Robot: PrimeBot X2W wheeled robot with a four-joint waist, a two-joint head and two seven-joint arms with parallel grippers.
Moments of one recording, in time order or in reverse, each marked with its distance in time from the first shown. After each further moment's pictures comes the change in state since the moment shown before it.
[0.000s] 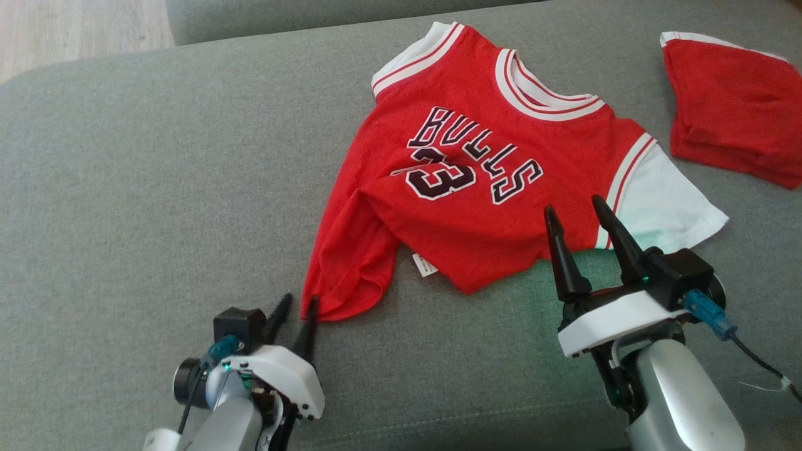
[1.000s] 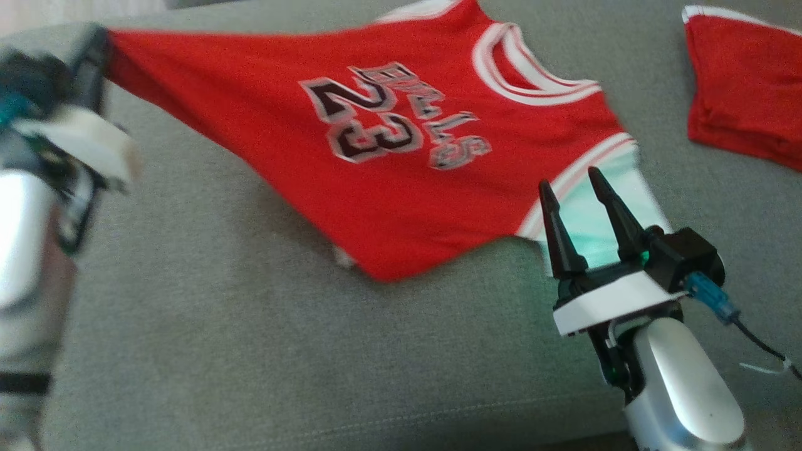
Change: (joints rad) left arm -0.457 0.337 0.088 -0.144 0.140 -0.011 0.123; right arm -0.037 0.000 0.013 -0.028 0.000 0.000 -0.010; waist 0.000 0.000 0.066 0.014
